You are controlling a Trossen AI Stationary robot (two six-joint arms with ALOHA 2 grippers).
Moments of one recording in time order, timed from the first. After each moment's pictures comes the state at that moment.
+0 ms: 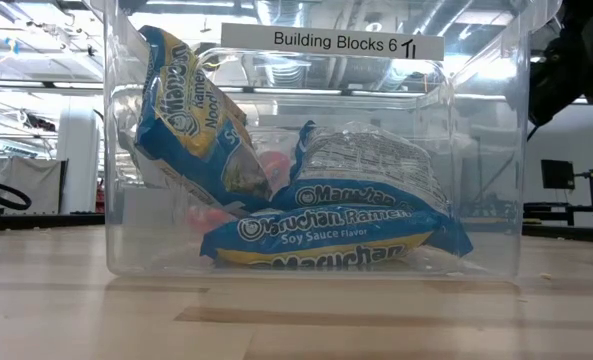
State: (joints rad) left arm -0.30 0.75 0.74 0.00 -0.46 -0.53; right arm 0.42 1.46 0.91 -0.93 -0.33 1.21
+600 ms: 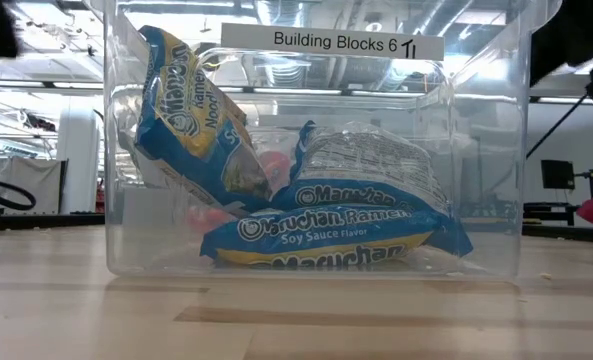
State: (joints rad) left arm -0.40 0.74 0.74 -0.40 0.14 -1.08; right arm 0.38 1.34 0.91 -0.94 -0.32 1.21
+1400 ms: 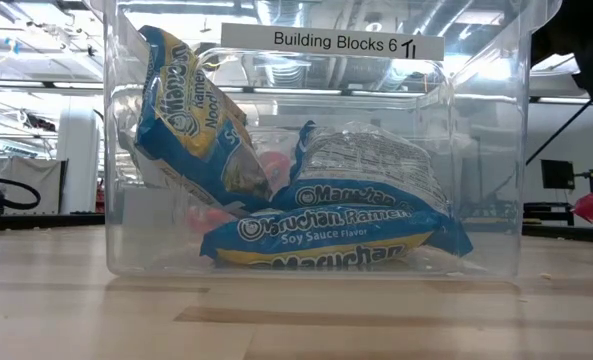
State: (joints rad) left arm -1.07 1.14 0.52 -0.42 -0.16 -1.27; right arm 0.38 1.18 0.91 -0.95 -0.13 1.33
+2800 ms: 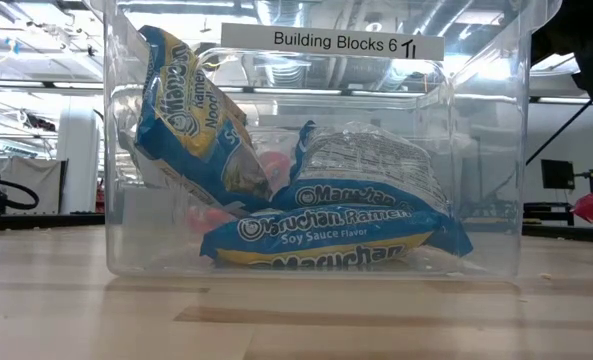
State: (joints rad) left arm -0.83 0.74 0.70 -0.49 0.06 -1.19; right arm 0.38 1.19 0.91 -0.95 -0.13 1.32
